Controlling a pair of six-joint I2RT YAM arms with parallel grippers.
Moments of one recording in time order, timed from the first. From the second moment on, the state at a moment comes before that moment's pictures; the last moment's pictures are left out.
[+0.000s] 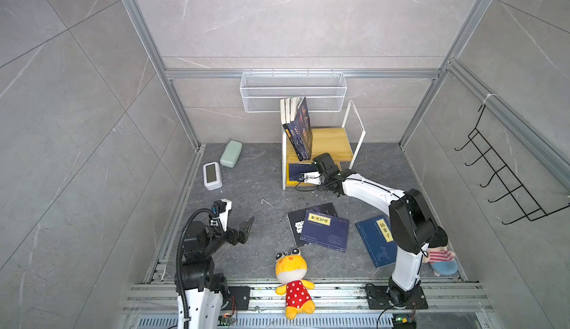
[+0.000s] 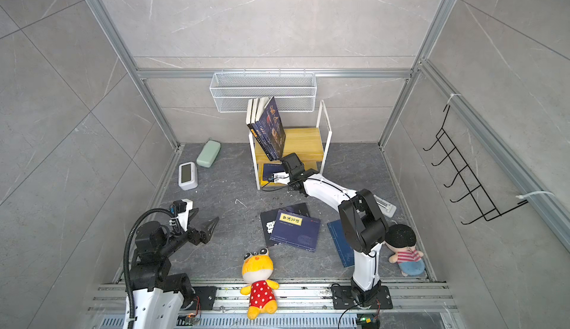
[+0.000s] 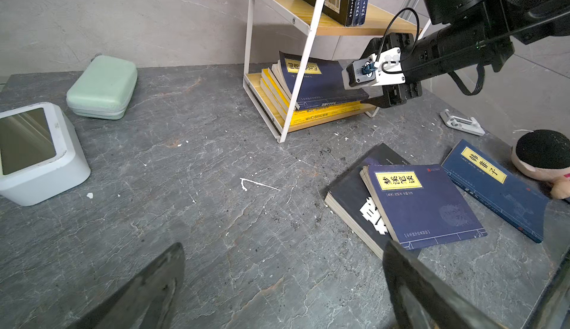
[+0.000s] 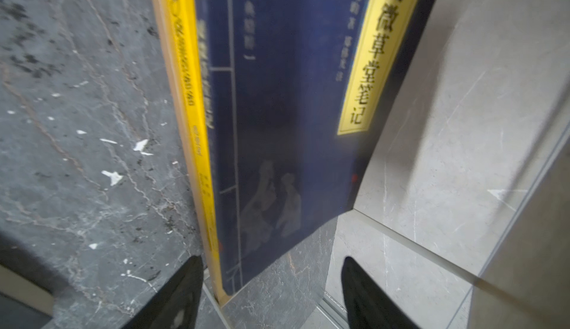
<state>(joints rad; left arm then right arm) 0.12 0.35 0.38 -0.42 0.66 0.07 0.57 1.91 1.42 -0.36 0.36 -1.17</state>
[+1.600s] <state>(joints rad) 0.13 0.35 0.38 -0.42 0.66 0.07 0.65 1.97 1.55 -0.41 0.23 -0.96</state>
